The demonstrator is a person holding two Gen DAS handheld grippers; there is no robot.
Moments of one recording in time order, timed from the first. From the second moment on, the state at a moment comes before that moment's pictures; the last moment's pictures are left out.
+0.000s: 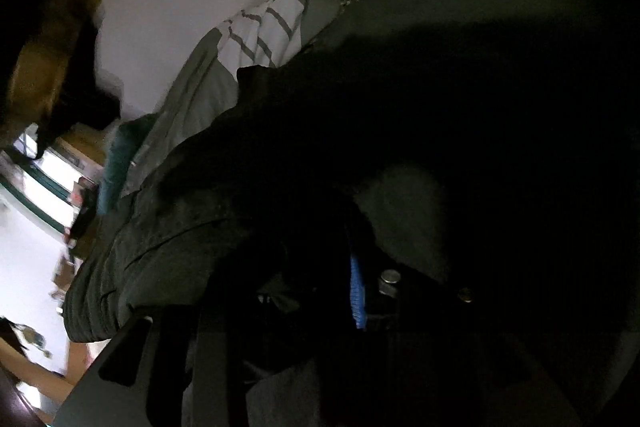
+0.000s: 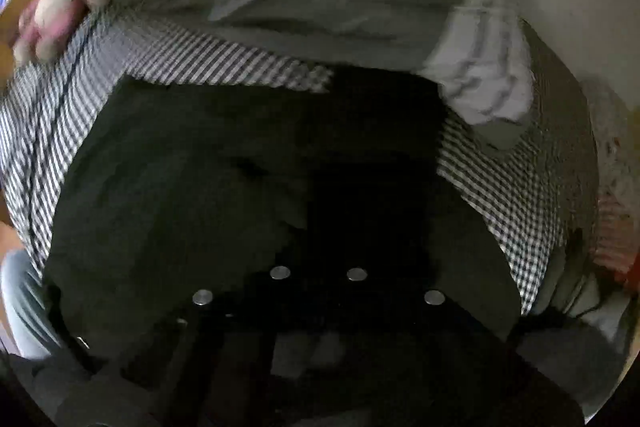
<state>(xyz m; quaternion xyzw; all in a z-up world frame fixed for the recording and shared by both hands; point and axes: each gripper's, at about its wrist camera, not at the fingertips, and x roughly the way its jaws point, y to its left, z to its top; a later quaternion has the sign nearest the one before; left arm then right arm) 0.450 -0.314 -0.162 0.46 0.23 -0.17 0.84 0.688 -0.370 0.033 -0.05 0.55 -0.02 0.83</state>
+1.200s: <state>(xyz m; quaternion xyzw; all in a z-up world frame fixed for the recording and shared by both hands) 0.515 -0.159 -0.054 0.10 0.34 -0.16 0.92 0.613 -0.525 -0.046 0.02 0.52 -0.16 0.84</state>
